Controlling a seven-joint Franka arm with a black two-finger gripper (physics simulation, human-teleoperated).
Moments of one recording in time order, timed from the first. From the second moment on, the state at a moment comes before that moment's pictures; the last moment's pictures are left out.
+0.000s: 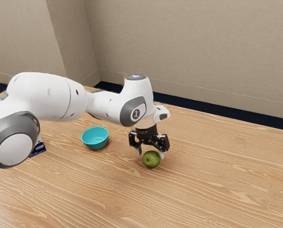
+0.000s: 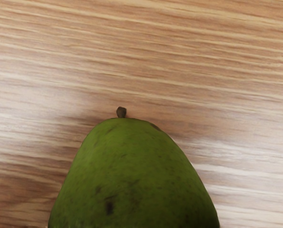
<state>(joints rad) -0.37 0.56 0.14 -1.67 -0.21 2.22 -0.25</state>
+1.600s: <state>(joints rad) -0.14 0.46 0.32 -1.73 -0.14 2.21 -0.48</state>
